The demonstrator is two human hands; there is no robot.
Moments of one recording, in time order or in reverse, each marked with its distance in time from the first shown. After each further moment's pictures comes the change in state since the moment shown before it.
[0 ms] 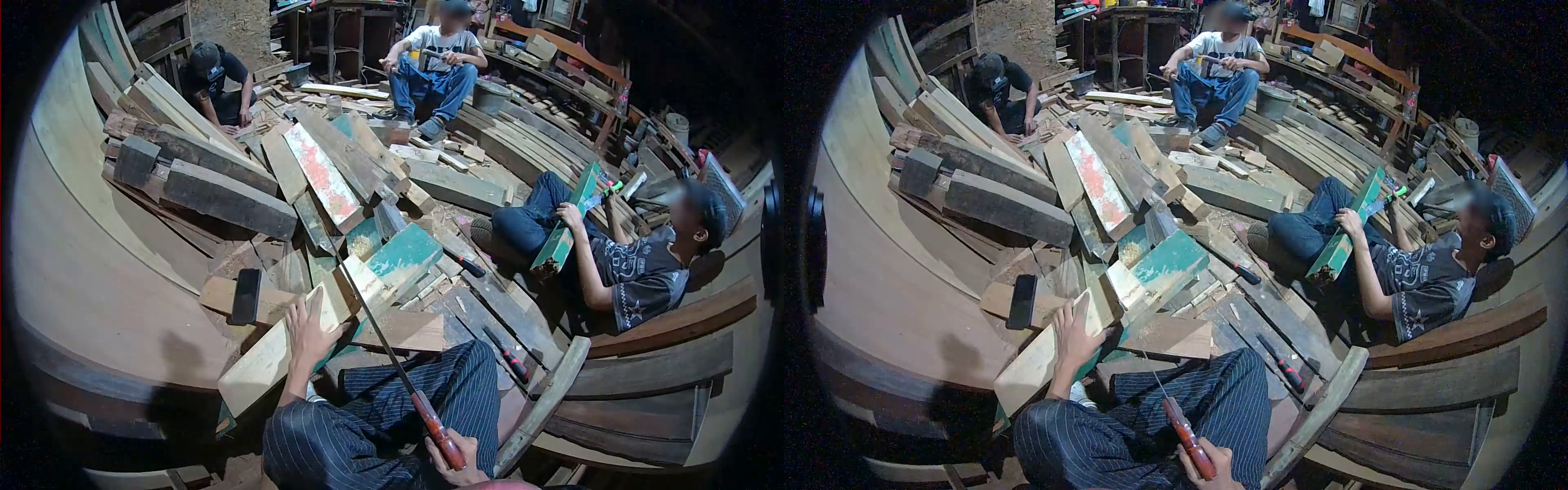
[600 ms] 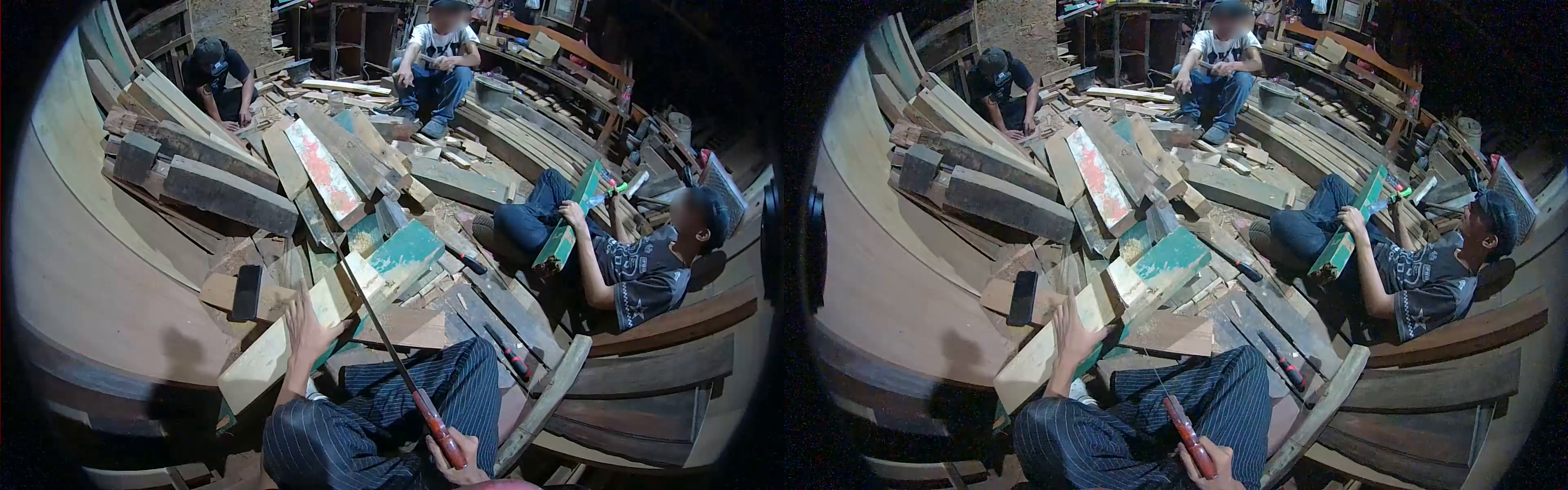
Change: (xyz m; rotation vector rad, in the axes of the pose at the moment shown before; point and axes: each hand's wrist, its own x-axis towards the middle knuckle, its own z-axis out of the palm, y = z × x) left_hand 0.003 -0.001 0.000 -0.083 -0.013 -0.093; right_hand -0.002 0.006 -0.001 -0.109 -0.007 -0.034
